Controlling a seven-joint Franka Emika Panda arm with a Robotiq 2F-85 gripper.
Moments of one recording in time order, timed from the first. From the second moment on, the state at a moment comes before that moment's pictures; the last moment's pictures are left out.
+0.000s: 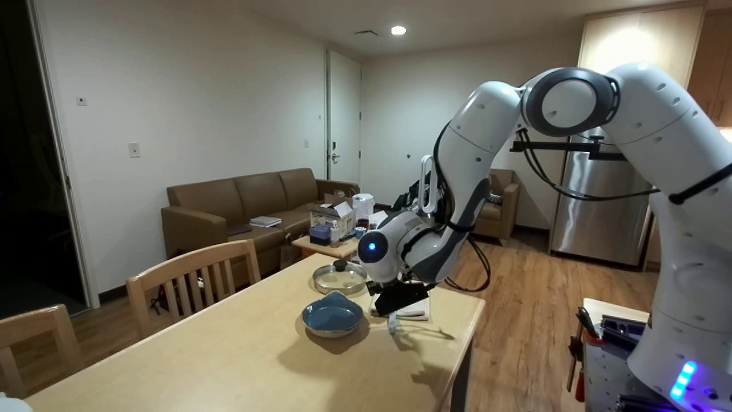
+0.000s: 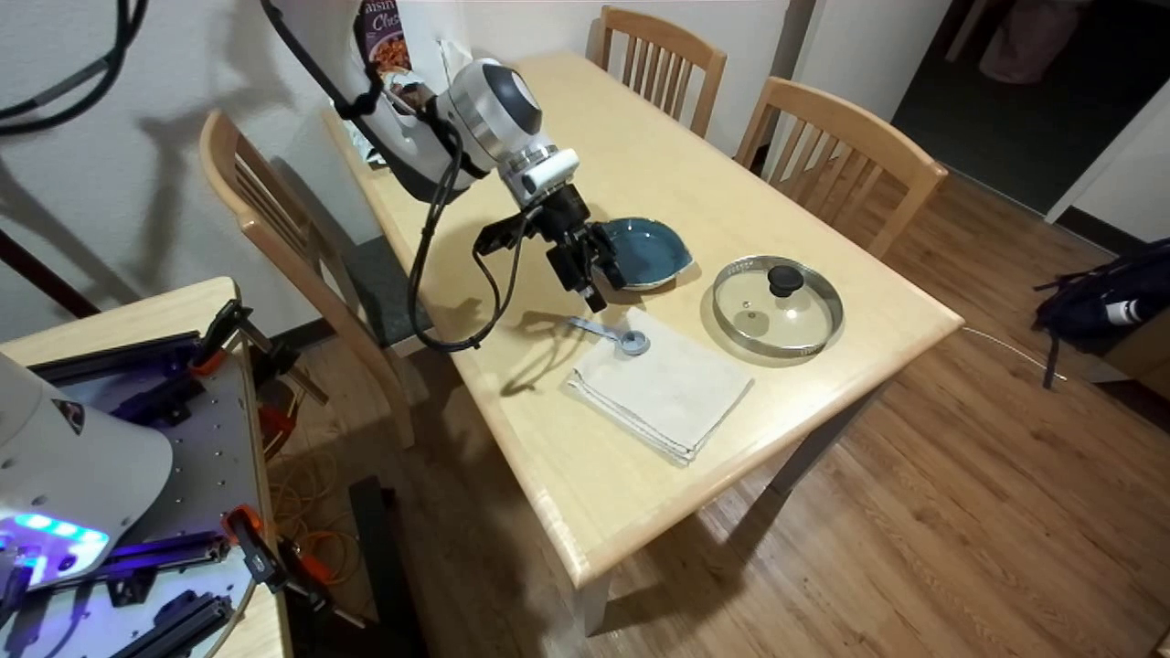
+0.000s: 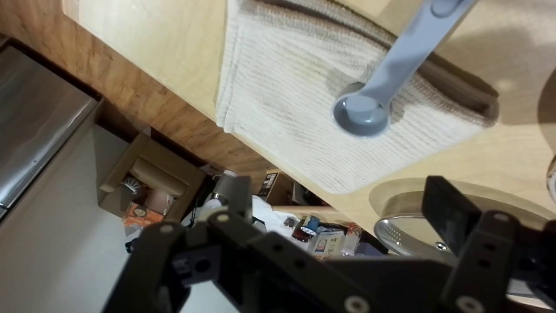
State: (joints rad) arm 0.35 0.74 -0.17 -1.89 -1.12 2.28 1.91
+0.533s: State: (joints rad) arm 0.26 0.75 -0.03 -1.87 -1.08 2.35 1.84
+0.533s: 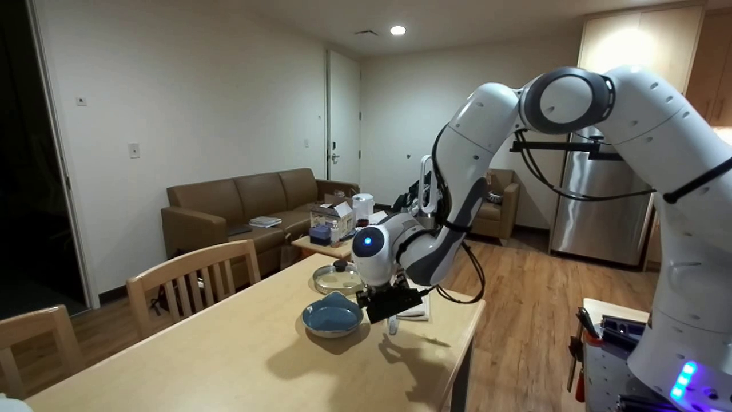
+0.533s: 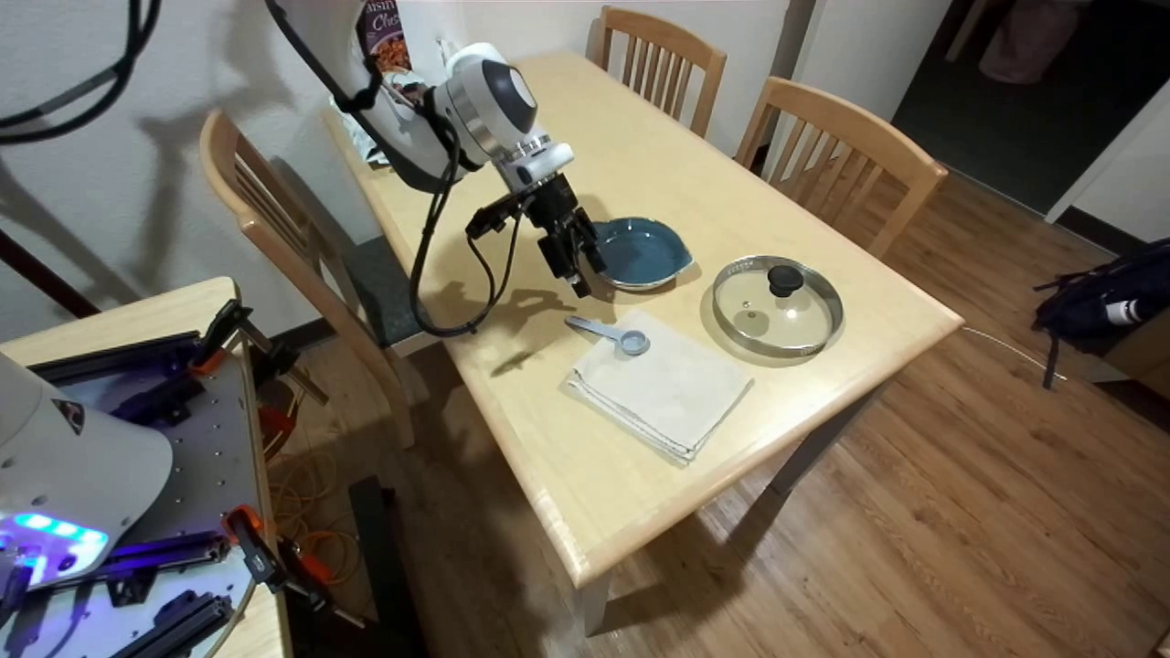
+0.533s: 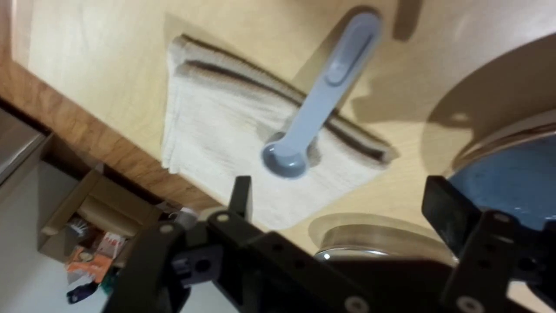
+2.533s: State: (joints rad) arm 0.22 0.66 -0.09 -2.10 -0.56 2.74 1.75
